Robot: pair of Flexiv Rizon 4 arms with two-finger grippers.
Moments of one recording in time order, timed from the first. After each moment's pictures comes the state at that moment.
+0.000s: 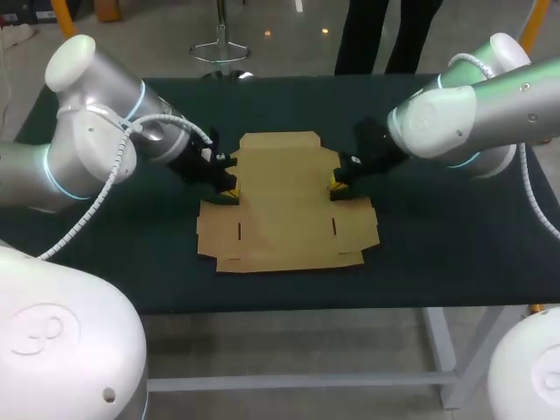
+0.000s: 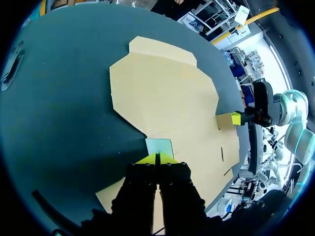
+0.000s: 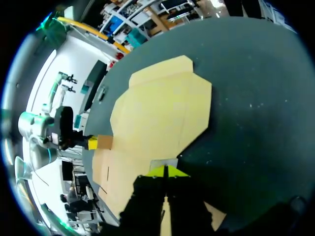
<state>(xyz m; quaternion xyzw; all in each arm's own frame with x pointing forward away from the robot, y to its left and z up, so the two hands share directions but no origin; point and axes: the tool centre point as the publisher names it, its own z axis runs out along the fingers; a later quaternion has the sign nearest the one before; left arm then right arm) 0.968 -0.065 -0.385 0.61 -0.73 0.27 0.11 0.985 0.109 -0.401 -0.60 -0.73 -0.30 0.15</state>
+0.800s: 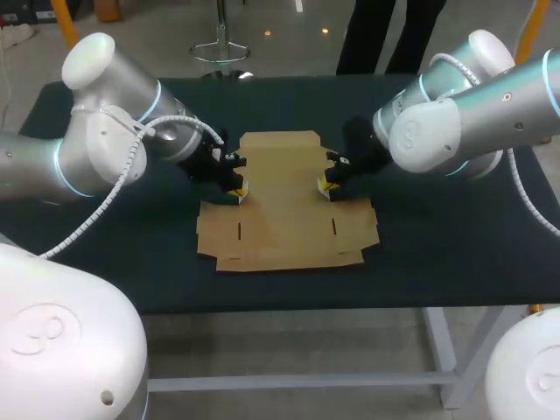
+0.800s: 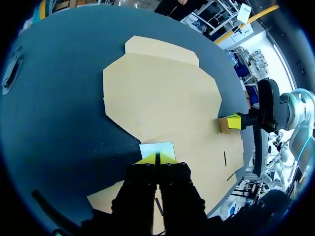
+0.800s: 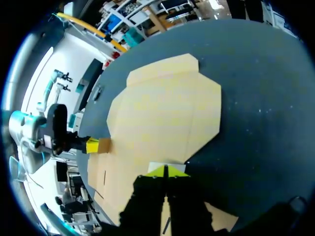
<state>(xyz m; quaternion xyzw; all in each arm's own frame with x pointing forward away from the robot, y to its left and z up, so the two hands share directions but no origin) 0.974 -0.077 -0.389 0.62 -0.74 0.25 0.09 0.989 0.124 -0.406 -0.60 -0.74 -0.28 0.12</state>
